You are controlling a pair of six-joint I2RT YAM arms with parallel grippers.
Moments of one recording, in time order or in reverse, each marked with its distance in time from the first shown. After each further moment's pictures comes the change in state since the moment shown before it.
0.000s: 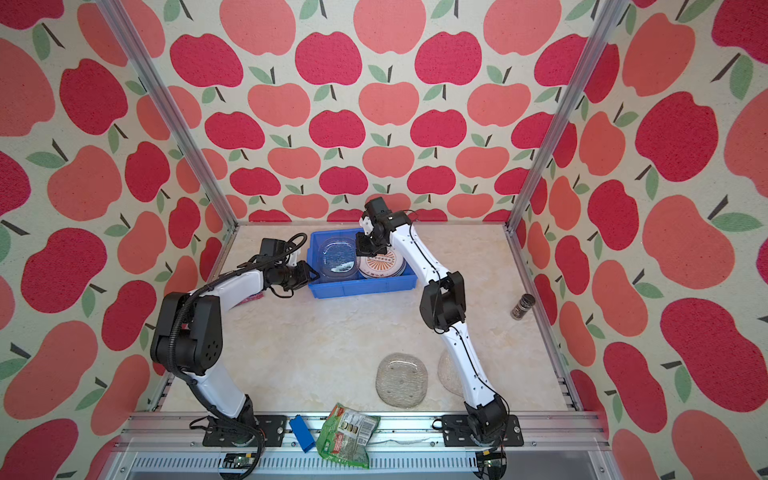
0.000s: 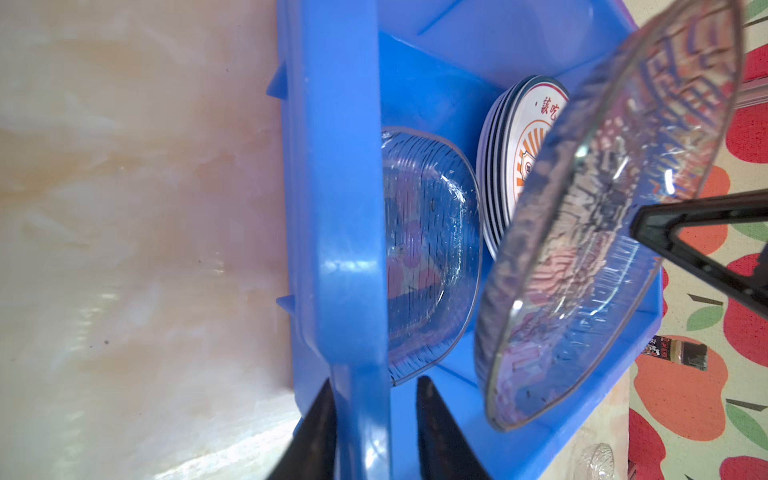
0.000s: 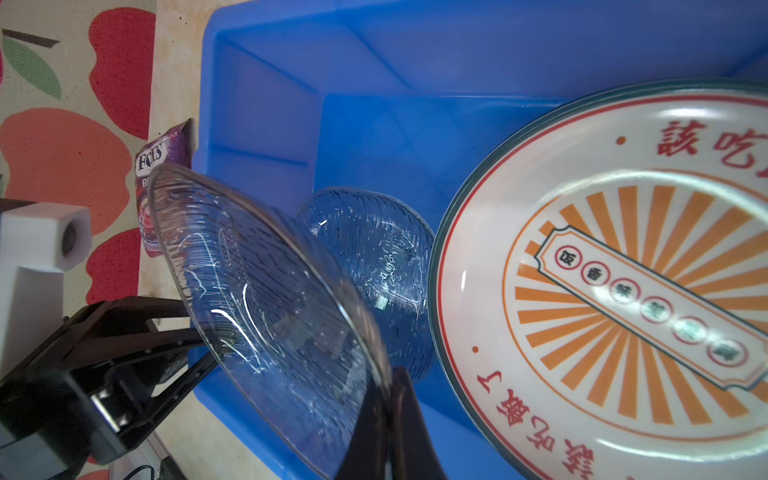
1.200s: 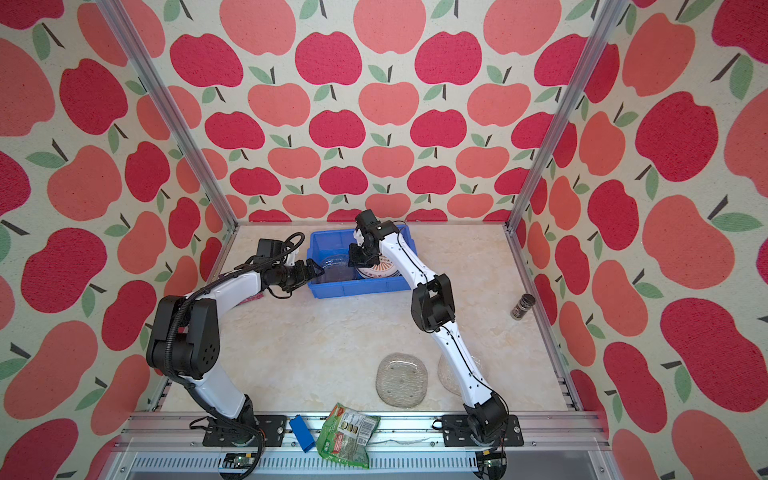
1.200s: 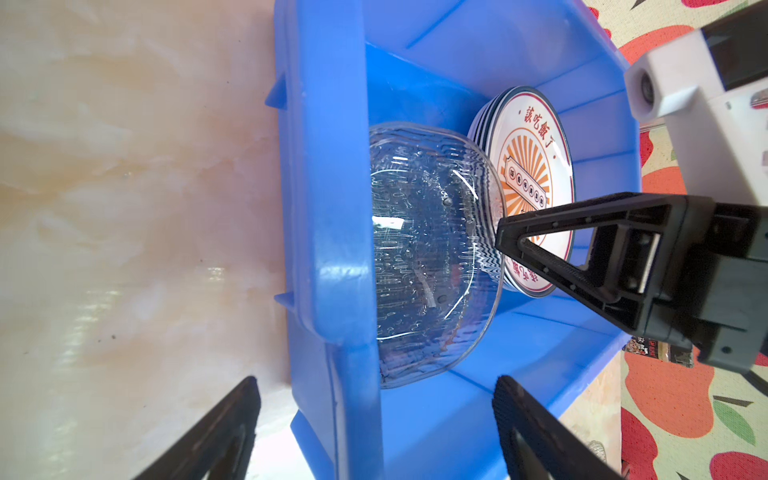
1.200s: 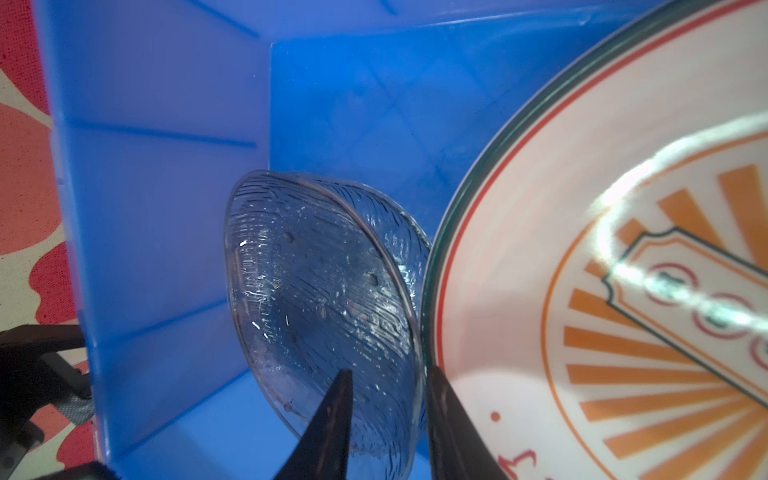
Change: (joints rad) left arm 0.018 -0.032 -0.027 0.021 0.007 0.003; right arm 0.042 0.118 0.068 -0.006 0.037 0.055
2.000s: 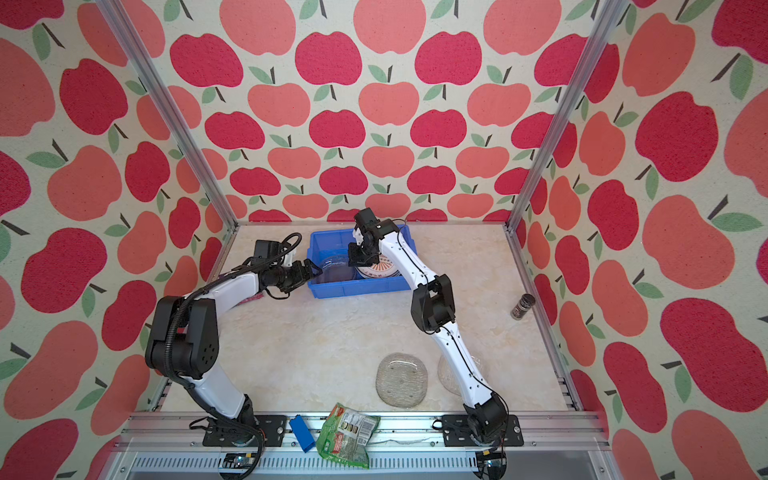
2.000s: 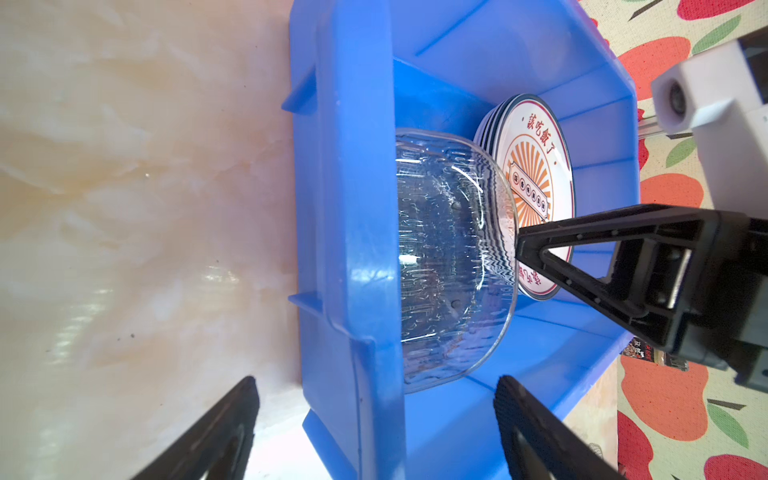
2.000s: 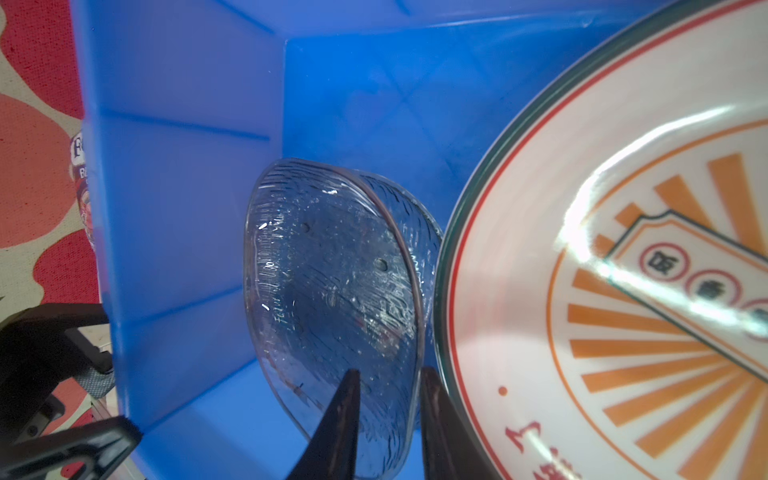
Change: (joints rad) left arm 0.019 -0.002 -0.014 0.016 0.014 0.000; right arm 0.006 -0.011 0.028 -0.021 -0.009 -0.003
